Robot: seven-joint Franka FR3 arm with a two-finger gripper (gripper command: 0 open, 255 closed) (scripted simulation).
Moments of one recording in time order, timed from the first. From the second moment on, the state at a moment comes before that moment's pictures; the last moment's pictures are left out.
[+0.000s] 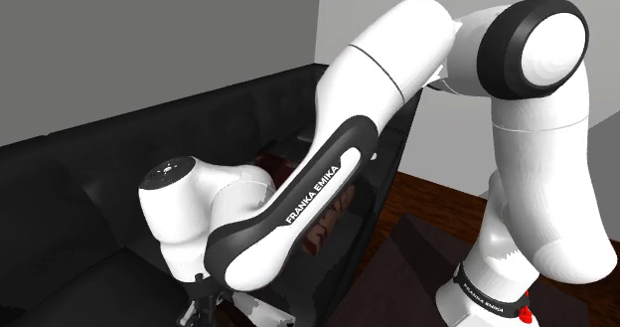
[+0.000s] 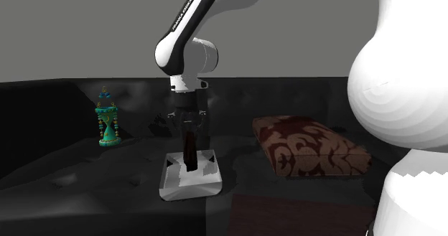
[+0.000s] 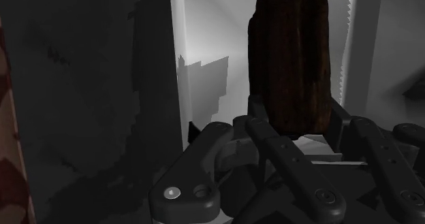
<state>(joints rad) 0.39 0.45 0.44 -1.99 -0.24 2.29 0.68</state>
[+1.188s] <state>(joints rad) 0.41 0.52 0.41 -1.99 -0.28 2.35 0.70</state>
